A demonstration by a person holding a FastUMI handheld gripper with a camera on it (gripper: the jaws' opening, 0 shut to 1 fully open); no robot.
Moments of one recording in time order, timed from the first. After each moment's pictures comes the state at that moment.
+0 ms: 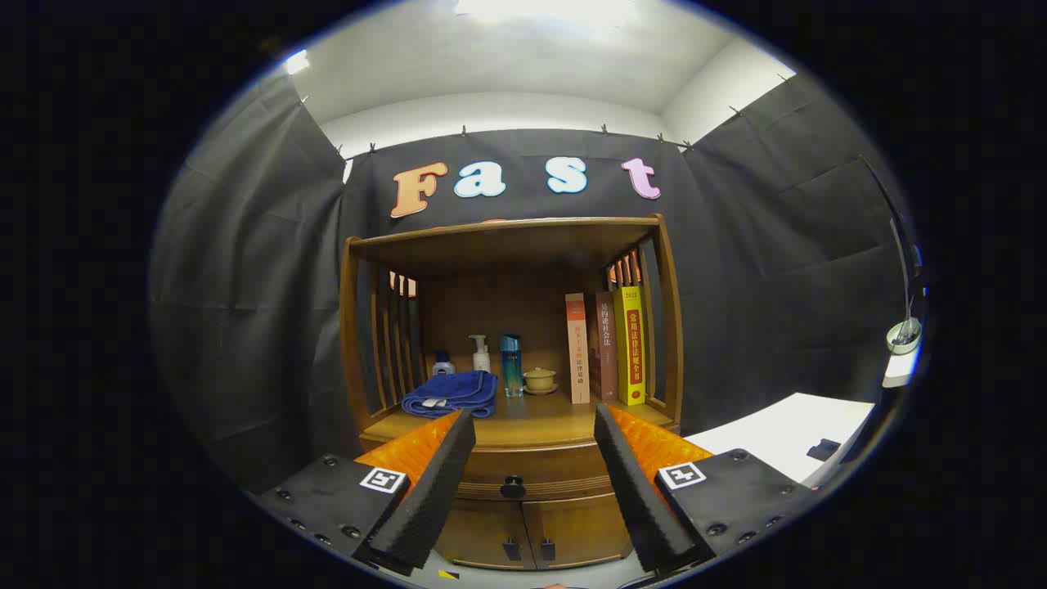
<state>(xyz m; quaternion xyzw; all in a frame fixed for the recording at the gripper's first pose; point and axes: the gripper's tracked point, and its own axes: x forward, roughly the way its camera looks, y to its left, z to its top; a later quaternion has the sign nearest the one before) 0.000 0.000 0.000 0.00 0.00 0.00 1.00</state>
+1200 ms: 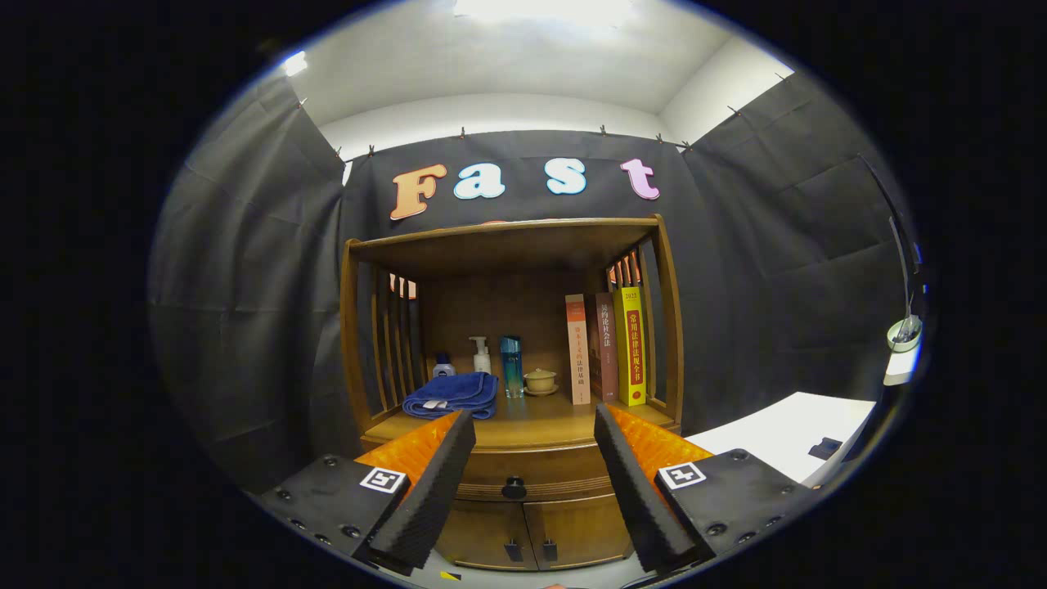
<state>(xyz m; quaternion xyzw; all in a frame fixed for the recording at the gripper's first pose) 0.000 -0.003 -0.003 0.00 0.00 0.00 1.00</state>
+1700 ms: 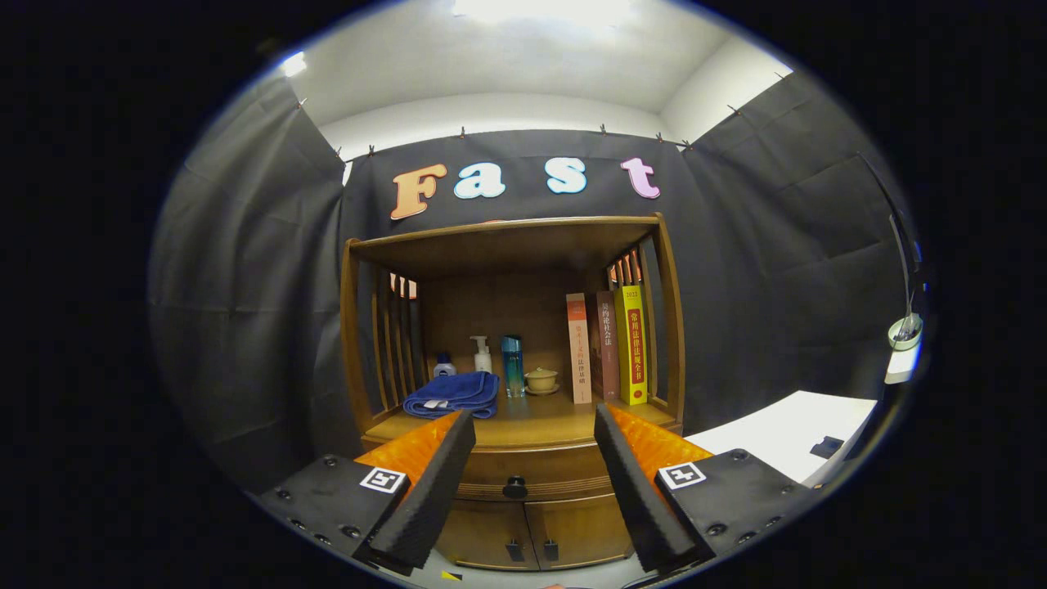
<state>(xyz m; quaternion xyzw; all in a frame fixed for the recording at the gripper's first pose) 0.001 -0.002 -0.006 0.00 0.00 0.00 1.00</state>
